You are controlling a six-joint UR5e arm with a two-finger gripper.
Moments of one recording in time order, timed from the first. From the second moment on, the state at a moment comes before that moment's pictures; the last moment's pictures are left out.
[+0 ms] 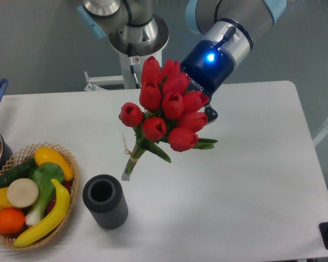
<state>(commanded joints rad) 2.68 -1.78 -1.56 -0.76 0.29 0.75</state>
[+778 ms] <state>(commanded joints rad) 2.71 -1.76 -1.57 -0.76 0.30 0.75</state>
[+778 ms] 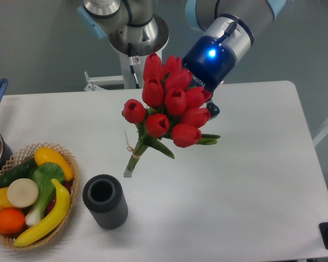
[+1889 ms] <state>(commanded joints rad) 2.70 -1.65 -1.78 -0.78 1.20 0.82</state>
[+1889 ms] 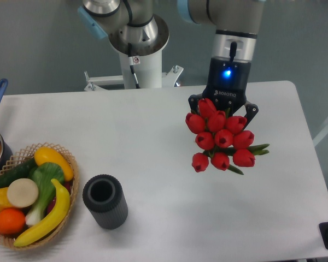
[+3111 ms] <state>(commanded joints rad) 2.51 -1.92 -1.88 -0.78 1.70 0.77</state>
